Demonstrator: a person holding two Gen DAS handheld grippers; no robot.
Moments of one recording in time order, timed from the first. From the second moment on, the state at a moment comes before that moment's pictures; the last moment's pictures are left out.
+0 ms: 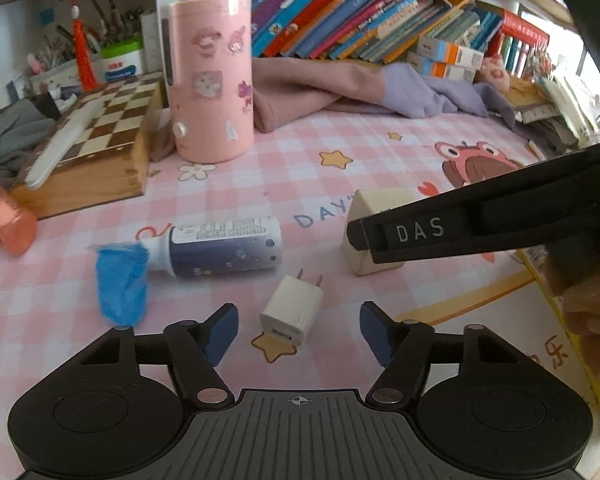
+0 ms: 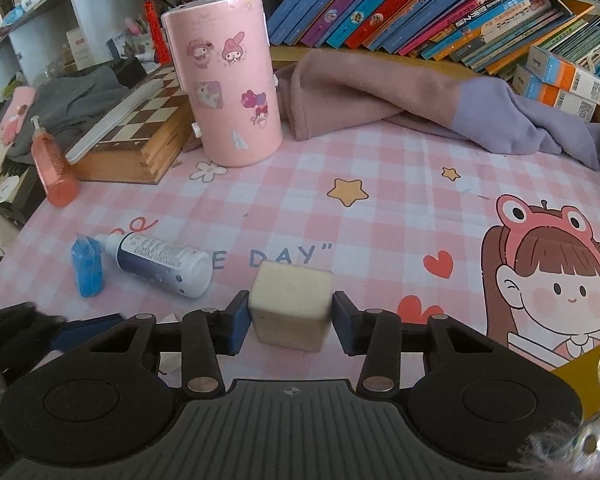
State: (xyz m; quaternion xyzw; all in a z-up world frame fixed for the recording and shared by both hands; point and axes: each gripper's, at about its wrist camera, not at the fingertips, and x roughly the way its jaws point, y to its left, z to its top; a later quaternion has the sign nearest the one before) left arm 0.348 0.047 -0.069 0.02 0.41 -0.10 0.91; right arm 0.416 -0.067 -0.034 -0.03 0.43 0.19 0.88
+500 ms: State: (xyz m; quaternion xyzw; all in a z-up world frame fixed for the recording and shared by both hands) left arm 0.347 0.051 -0.064 0.02 0.40 -0.08 0.91; right arm 0.410 -0.075 -0.027 -0.03 0.42 0.19 0.89
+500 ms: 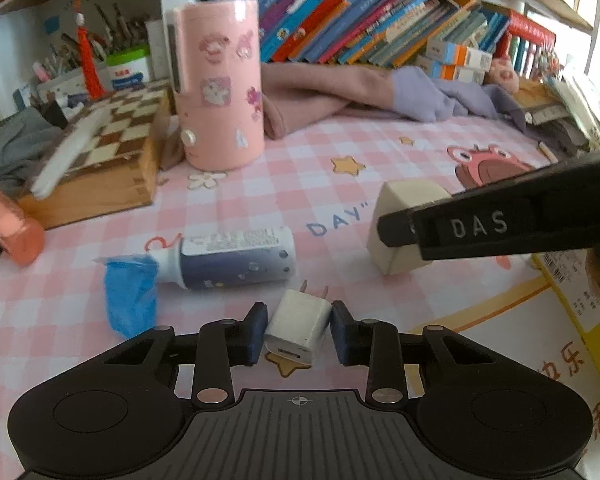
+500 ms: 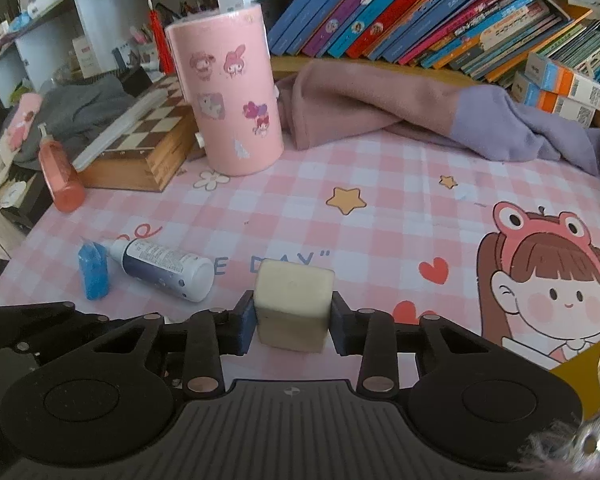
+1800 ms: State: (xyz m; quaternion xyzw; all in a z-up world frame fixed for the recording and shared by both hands) left arm 0.156 0.091 0.020 -0.09 0.32 -0.08 0.94; right arm 0.220 -0.095 0.036 -0.06 0.34 0.23 0.91
